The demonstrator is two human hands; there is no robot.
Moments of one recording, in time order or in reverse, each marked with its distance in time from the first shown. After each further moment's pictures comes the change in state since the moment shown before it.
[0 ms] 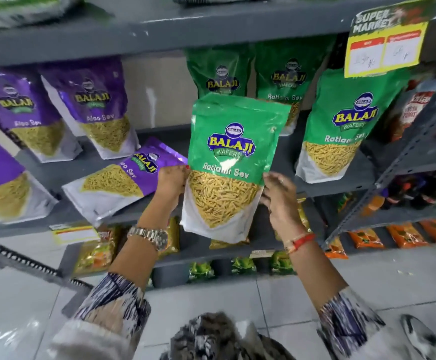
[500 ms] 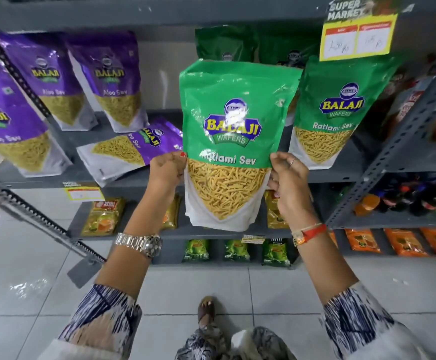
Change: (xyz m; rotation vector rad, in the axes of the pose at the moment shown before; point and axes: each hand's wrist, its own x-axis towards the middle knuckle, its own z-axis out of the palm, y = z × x) left_hand -0.120 0.005 0.018 -0.292 0.103 0.115; right_hand -0.051 -0.047 -0.050 -0.015 -0.168 -0.083
